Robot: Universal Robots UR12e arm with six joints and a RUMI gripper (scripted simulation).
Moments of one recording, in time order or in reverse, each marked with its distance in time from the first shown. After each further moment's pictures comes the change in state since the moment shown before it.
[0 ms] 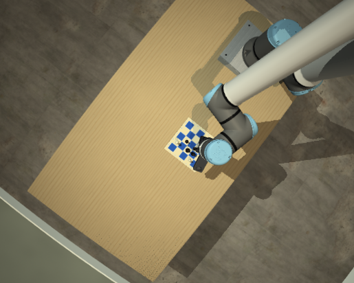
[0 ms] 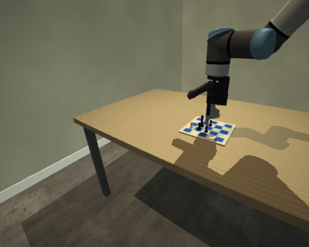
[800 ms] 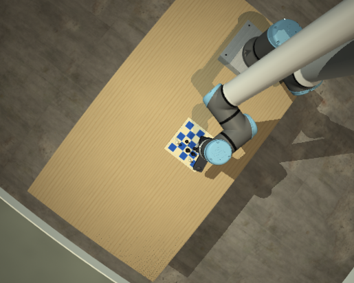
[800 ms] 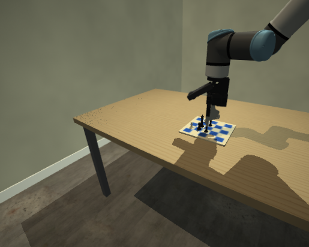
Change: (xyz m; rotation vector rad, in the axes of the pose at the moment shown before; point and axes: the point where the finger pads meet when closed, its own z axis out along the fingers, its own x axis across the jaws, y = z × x) arm 0.000 0.000 0.005 0.000 0.000 0.000
